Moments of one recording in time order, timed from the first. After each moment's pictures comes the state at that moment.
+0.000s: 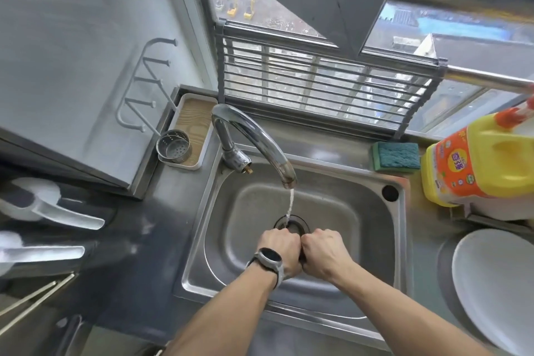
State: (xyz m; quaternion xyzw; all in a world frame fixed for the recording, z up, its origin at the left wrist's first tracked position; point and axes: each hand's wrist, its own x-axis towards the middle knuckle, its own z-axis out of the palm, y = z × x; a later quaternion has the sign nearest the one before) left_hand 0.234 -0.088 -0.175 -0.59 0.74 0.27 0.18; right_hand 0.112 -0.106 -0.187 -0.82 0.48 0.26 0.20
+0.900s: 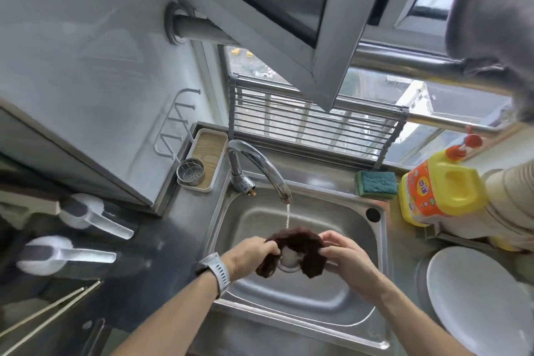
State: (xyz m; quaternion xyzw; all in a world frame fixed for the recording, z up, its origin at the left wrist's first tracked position) left_hand 0.309 -0.071 -0.094 -0.58 0.39 0.70 -0.15; right_hand 0.060 -0.096 -0.100 -0.36 0.51 -0.23 0.75
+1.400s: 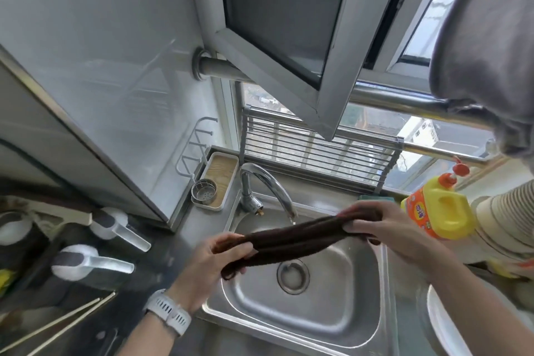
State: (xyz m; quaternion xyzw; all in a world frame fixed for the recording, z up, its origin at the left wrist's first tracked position) left_hand 0.368 -0.026 -0.004 -0.56 0.28 0.65 -0.42; right_hand 0.046 -0.152 0.059 -0.59 0.50 -0.19 0.61
